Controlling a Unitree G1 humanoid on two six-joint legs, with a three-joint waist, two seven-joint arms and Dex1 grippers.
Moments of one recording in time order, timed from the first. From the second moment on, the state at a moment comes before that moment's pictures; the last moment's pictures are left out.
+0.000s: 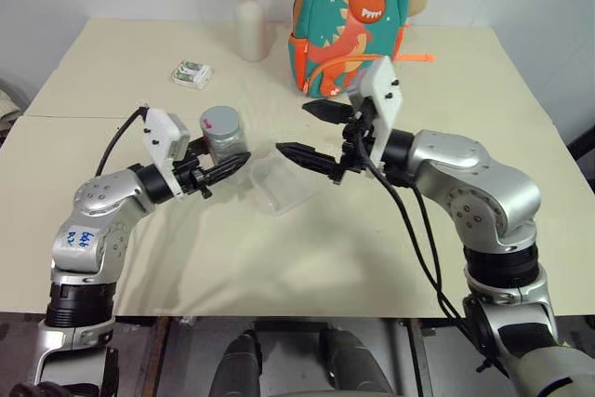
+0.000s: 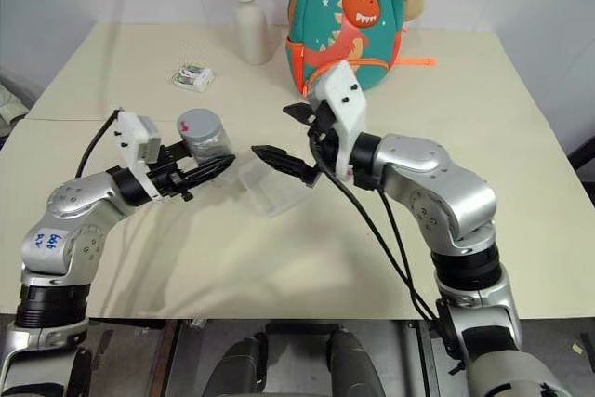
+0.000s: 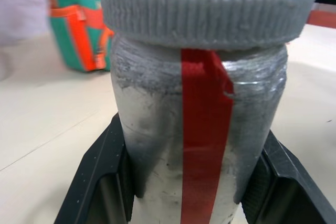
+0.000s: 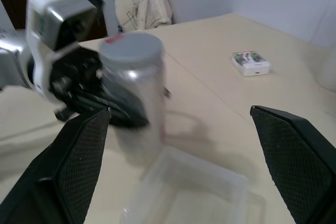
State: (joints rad) left arm -0.45 0.59 0.12 -0.15 -0.50 0.44 -0.72; right arm -0.82 -0.37 0.12 -0.35 0.59 0.87 0.55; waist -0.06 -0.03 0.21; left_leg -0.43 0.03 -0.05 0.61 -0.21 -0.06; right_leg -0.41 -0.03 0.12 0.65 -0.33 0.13
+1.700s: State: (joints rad) left arm -0.52 0.48 0.02 -0.10 -0.46 0.45 -0.76; right arm -0.89 -0.23 0.18 -0.19 0.50 0.87 0.58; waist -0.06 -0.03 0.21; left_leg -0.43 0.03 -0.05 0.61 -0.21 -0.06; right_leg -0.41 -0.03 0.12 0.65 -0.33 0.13
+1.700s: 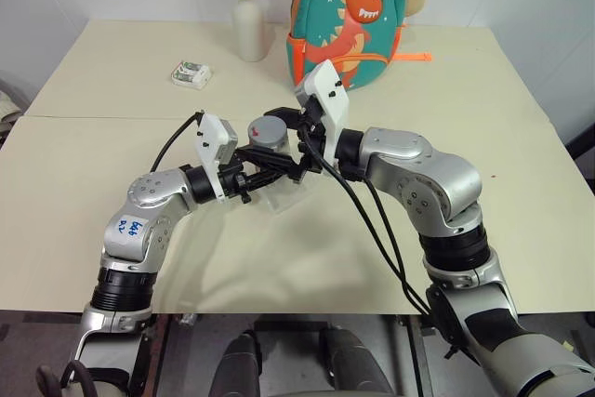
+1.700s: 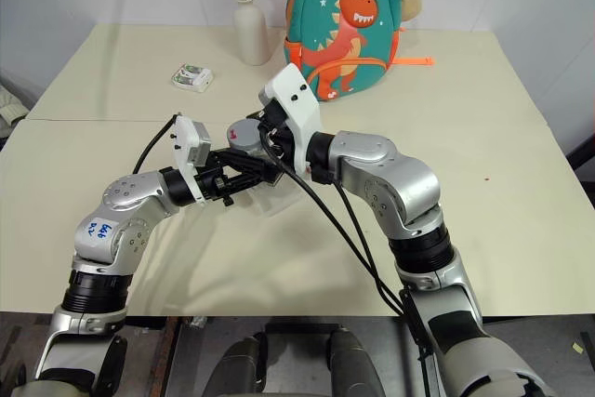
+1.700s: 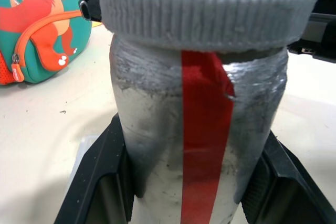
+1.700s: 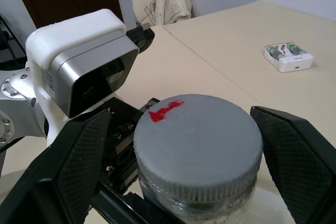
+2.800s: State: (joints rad) left arm -0.63 0.52 -0.06 0.00 -0.48 0.37 -1.21; right arm -0.97 -0.47 0.19 -0.01 0.59 0.71 1.23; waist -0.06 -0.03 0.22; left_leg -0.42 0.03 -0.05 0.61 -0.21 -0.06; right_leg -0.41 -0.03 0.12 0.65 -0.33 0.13
